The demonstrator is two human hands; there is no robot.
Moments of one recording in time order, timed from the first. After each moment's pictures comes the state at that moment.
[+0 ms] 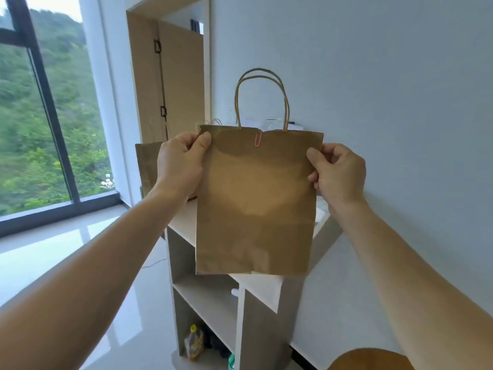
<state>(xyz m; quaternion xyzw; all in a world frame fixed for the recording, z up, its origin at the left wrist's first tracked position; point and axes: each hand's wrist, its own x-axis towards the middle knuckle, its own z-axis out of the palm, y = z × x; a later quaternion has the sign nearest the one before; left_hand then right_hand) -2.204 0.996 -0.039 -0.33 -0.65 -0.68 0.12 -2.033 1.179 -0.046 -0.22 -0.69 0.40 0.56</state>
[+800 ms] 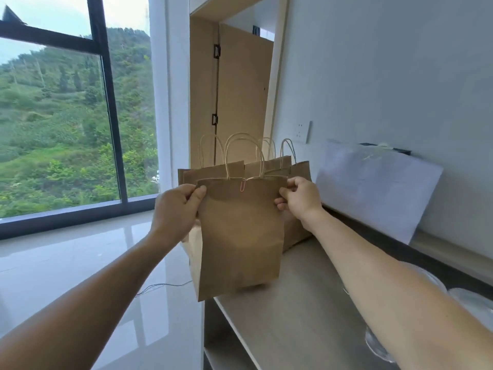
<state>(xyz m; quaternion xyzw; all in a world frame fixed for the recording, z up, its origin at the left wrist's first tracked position) -2.507 1.022 -0.105 -0.26 -0.76 -0.56 0.20 -2.438 1.276 -0.088 -0.19 -0.78 0.51 0.31</state>
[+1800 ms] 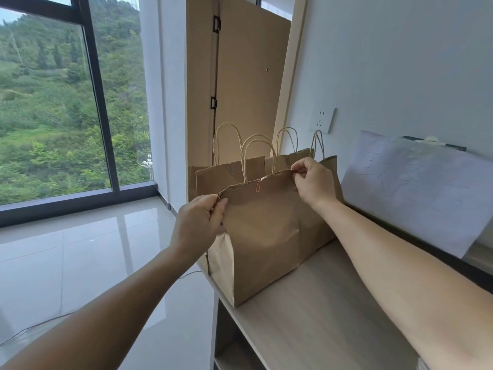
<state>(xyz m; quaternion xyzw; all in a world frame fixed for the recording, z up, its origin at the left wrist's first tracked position) -2.602 1.046 -0.155 -0.34 -0.75 -0.50 0.25 -2.546 1.303 -0.093 -0.19 -0.86 0.27 0.38</state>
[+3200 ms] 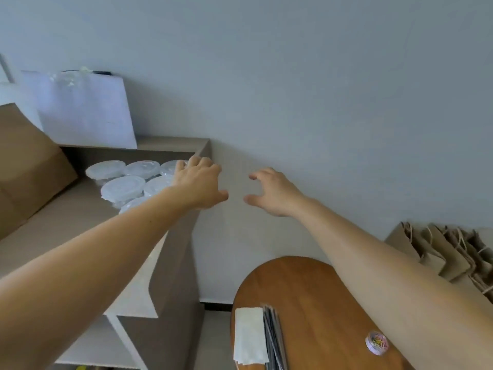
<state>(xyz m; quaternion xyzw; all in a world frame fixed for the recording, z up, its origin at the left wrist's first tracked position) -2.075 1.267 -0.135 -0.71 -0.70 -0.05 0.12 -1.880 1.296 -0.151 -0.49 -0.84 0.11 0.17</state>
